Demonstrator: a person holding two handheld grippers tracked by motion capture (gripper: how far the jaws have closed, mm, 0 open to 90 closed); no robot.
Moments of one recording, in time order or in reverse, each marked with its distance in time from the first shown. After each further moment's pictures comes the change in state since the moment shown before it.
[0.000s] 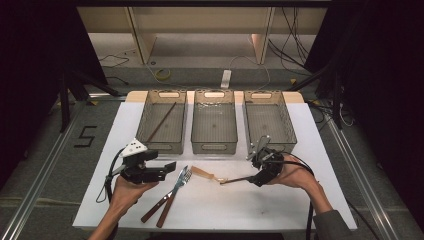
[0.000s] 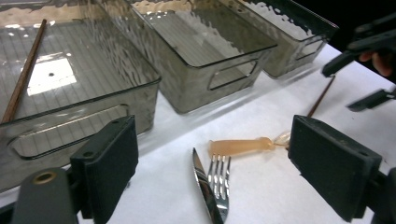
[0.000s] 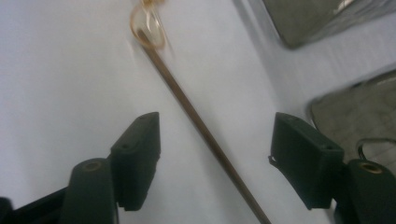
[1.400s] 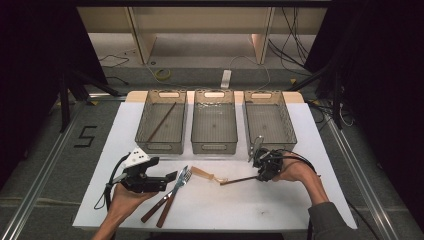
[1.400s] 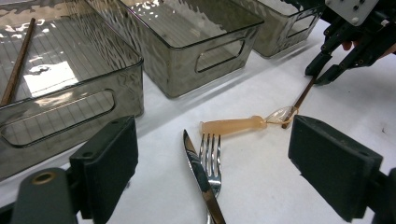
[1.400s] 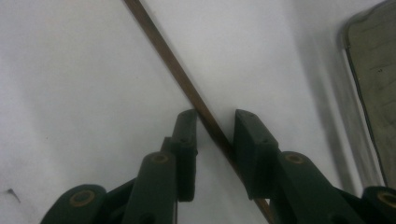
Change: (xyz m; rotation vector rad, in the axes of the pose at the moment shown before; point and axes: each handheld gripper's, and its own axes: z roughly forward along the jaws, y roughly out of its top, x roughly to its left) left arm -0.012 -0.012 -0.005 0.028 0.005 0.072; right arm -0.025 -0.011 0.031 0.264 0.060 -0.023
